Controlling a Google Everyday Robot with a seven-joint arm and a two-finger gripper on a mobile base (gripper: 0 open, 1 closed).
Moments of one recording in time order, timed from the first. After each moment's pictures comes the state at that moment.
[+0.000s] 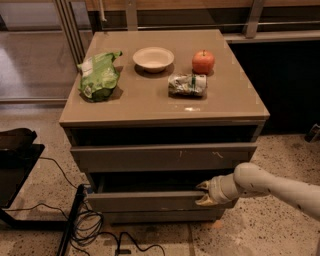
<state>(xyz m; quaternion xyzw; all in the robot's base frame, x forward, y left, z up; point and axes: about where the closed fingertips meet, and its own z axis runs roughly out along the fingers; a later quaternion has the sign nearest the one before) 0.548 -0.166 0.410 -0.68 0.67 0.12 0.28</state>
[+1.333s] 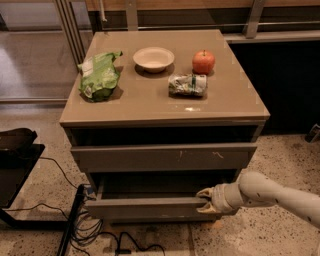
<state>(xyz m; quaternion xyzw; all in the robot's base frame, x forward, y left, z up) 0.518 -0.176 0.406 -0.68 0.66 0.12 0.29</state>
